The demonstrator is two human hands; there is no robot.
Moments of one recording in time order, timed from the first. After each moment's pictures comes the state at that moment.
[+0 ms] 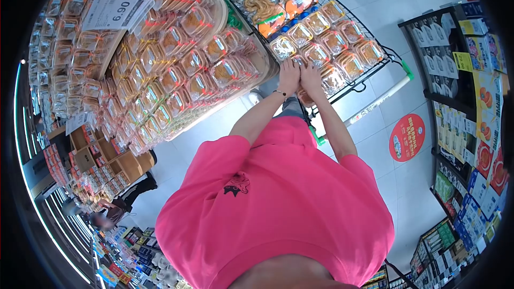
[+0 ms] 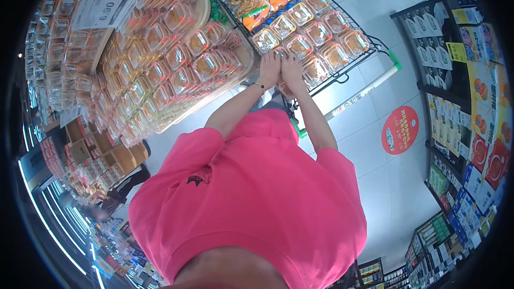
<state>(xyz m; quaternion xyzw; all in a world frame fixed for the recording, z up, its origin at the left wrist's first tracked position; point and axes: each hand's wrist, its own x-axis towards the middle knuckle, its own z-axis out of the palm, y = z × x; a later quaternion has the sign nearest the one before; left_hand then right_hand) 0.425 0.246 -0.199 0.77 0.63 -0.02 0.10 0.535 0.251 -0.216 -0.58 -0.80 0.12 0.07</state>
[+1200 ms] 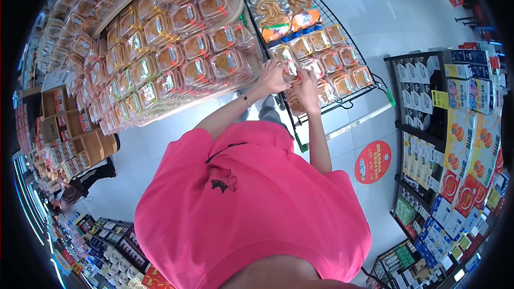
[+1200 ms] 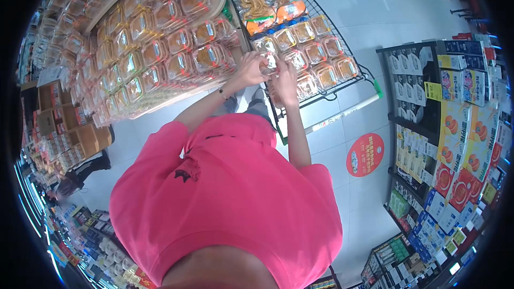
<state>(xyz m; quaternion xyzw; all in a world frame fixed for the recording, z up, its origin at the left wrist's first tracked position) 0.367 0.243 -0.104 0.69 0.64 0.21 0.27 0.530 0.250 -0.086 -0.56 -0.73 0.31 0.23</state>
